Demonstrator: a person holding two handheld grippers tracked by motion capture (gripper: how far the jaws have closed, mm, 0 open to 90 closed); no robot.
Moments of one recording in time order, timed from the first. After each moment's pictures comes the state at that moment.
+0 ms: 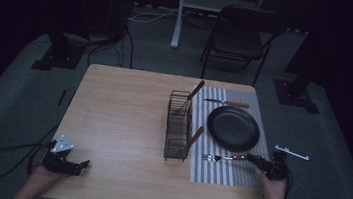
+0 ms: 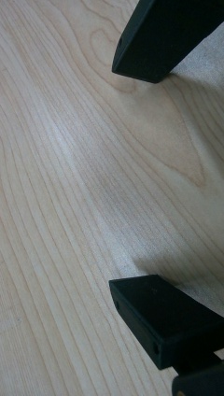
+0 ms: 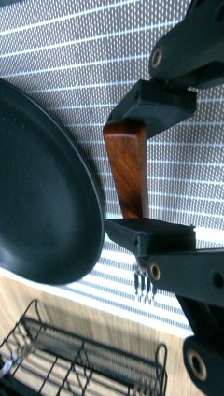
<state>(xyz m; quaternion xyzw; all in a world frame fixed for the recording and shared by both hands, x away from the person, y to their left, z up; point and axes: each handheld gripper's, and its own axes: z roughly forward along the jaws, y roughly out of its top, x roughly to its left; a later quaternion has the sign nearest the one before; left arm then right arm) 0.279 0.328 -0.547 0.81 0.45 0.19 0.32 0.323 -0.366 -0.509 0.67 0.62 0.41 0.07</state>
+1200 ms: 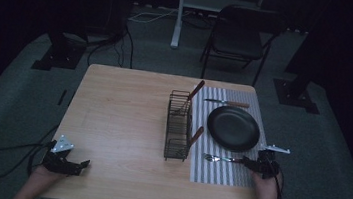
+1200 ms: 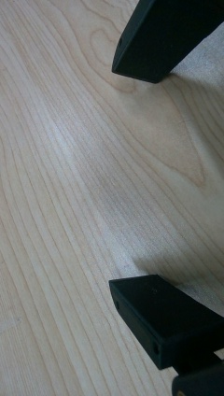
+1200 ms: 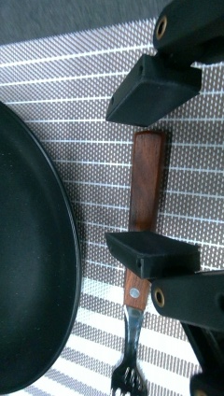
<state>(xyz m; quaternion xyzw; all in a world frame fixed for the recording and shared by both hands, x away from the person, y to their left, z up) 0.279 0.328 -0.547 0.81 0.45 0.19 0.32 0.337 -0.338 -0.524 0.64 0.69 0.27 0.19</state>
